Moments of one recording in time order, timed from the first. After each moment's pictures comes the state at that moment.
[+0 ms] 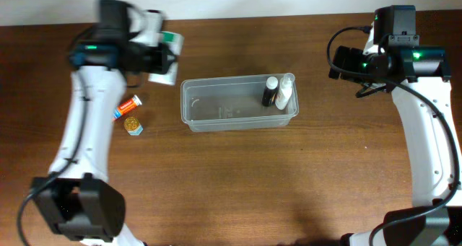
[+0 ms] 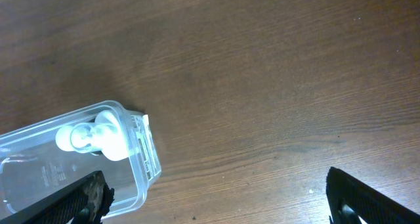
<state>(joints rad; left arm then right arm) -0.10 1.83 1.79 -0.90 0.28 0.10 -0.04 1.64 1.70 -1.11 0.01 0.26</state>
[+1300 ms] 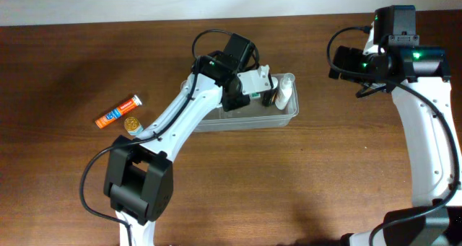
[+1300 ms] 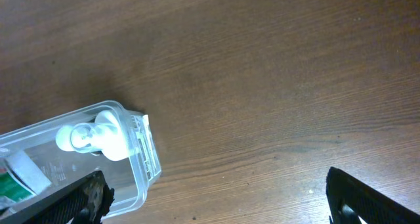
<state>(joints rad) -0.55 2.05 1.79 -0.90 0.01 0.81 -0.04 1.64 1.70 -1.11 0.01 0.26</state>
